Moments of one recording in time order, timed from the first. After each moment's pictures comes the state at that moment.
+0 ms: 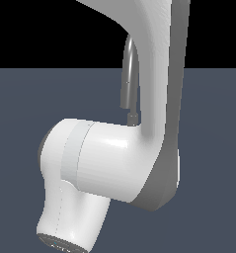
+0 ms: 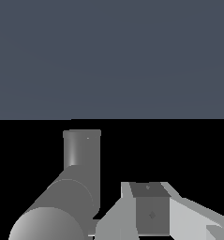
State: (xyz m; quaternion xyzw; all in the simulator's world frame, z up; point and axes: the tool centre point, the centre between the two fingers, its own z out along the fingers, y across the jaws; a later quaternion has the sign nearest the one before) arm -0.046 0.011 0.095 0.07 0.70 -0.07 0.70
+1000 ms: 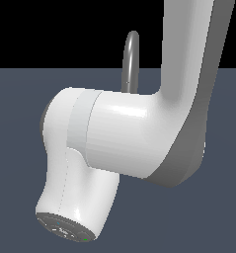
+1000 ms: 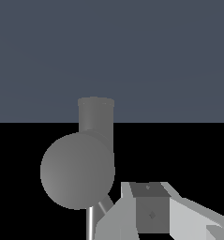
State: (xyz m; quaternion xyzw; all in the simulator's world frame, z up) arm -0.049 -0.003 0.130 0.08 0.72 -0.07 0.69
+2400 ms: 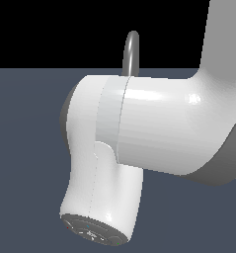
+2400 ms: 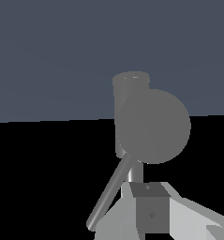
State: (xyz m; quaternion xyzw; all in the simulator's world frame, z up) arm -0.059 -0.041 0.152 0.09 0.70 -0.07 0.70
